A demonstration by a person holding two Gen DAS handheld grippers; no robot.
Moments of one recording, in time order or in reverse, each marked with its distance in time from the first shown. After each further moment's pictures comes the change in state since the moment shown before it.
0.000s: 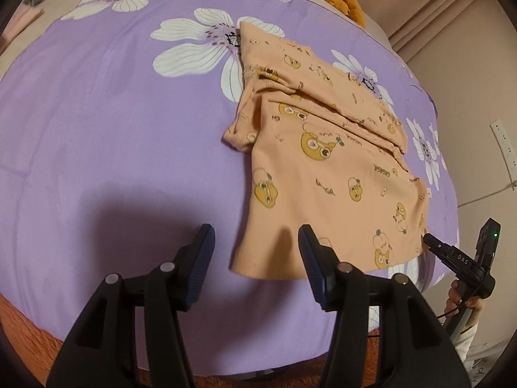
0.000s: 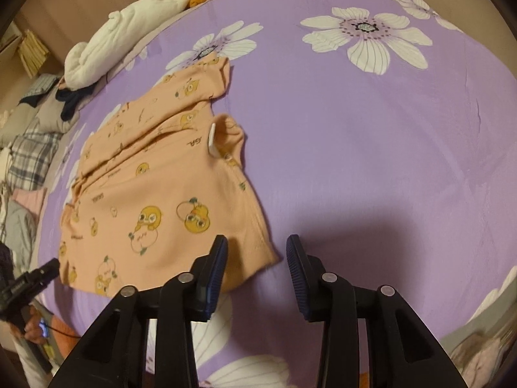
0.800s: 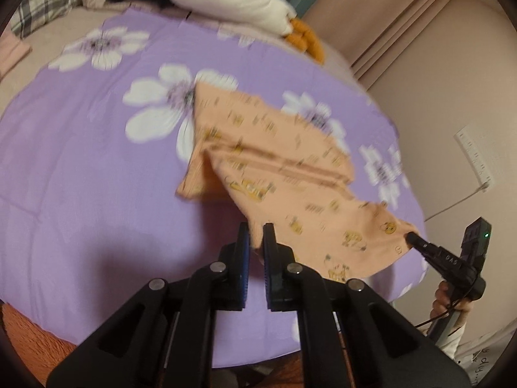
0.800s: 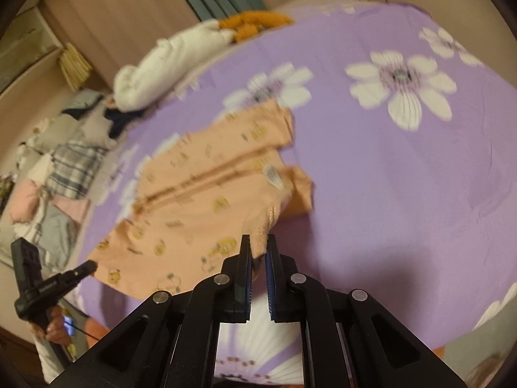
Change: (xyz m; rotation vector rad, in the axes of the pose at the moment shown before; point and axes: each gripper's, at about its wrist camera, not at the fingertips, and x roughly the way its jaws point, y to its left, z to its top) left arm -0.068 -0.036 0.013 0.051 -0.178 -0.133; right arm -0.065 0.037 0.012 -0.055 -0.181 0.172
